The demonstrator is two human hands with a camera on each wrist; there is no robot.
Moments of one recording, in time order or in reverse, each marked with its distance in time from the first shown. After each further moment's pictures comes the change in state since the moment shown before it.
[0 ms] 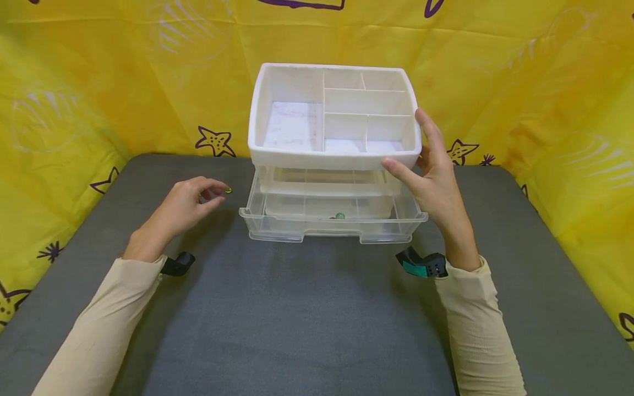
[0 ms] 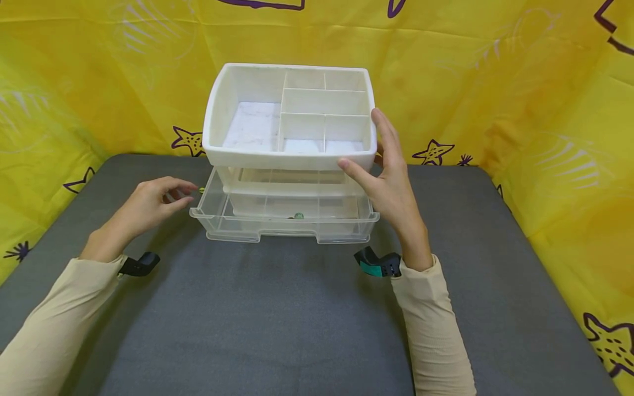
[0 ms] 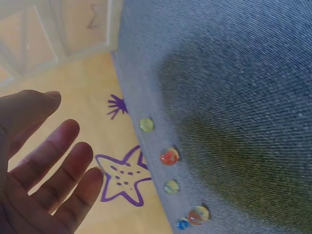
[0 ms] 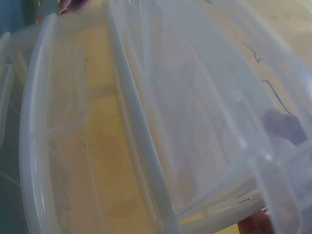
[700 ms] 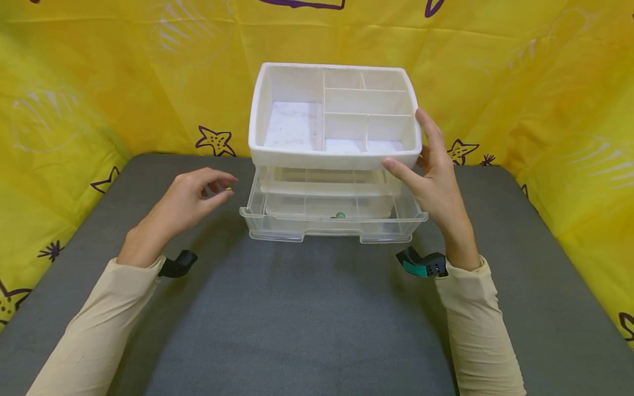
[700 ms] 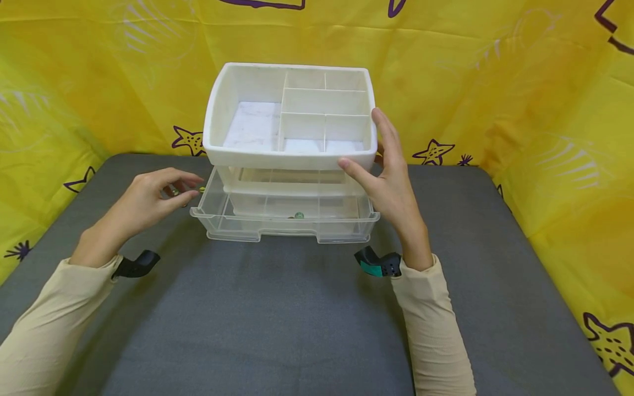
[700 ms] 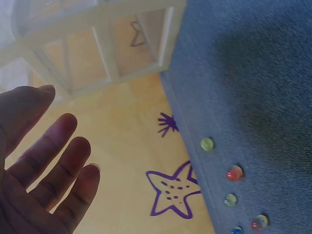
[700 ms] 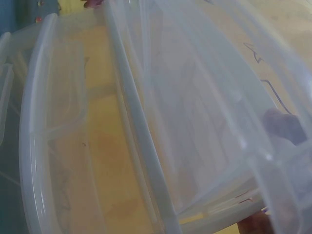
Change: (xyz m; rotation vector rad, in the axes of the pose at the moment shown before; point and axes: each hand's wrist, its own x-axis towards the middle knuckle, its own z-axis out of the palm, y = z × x) left_hand 0.003 0.037 -0.013 -0.012 0.084 0.129; right_hand 0.000 0.000 0.000 0.005 0.000 -0.011
